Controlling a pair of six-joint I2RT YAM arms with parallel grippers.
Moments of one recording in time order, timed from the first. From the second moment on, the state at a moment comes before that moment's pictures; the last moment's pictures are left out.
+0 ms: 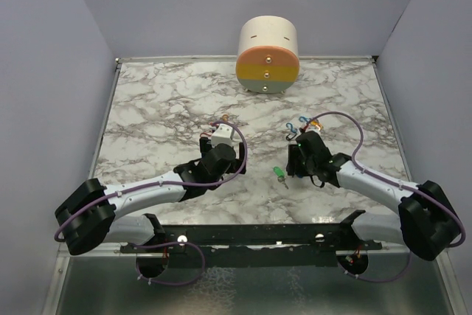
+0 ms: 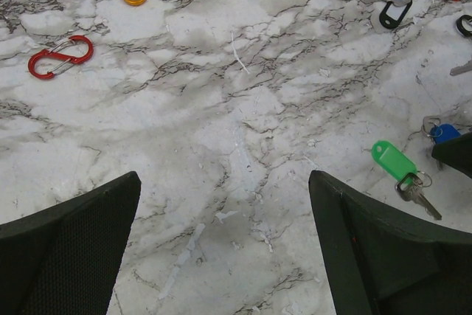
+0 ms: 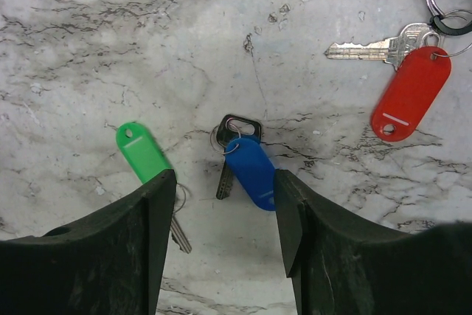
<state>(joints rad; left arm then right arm) -0.98 1.23 0.61 0.02 -0.53 -0.54 0.59 1.21 0.56 -0.27 0.18 0.51</state>
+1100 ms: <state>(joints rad) -0.94 1.22 0.58 0.06 -0.49 -0.53 0.59 1.37 0.61 -0.23 0.20 0.50</state>
